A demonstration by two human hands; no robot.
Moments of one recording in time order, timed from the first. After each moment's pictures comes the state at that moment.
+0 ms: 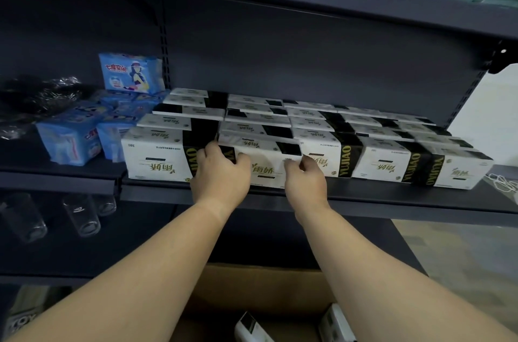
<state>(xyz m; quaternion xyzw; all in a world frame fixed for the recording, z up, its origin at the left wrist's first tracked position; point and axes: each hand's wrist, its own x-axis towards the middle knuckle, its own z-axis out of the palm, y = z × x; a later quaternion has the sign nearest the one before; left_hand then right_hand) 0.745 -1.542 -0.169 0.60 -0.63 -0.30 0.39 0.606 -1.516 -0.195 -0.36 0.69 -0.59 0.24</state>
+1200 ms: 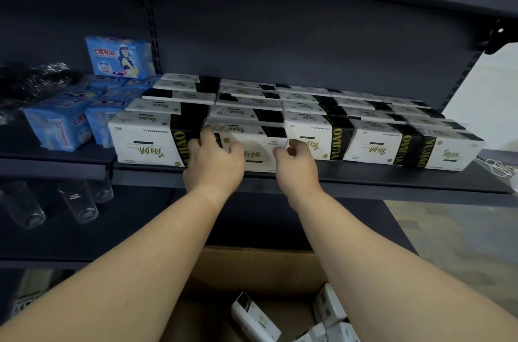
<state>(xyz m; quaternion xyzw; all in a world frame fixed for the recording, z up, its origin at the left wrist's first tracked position) 0.737 -1.532 -0.175 0.62 -0.63 -0.28 0.38 0.604 -1.505 -0.192 -0.37 0.70 -0.56 0.27</state>
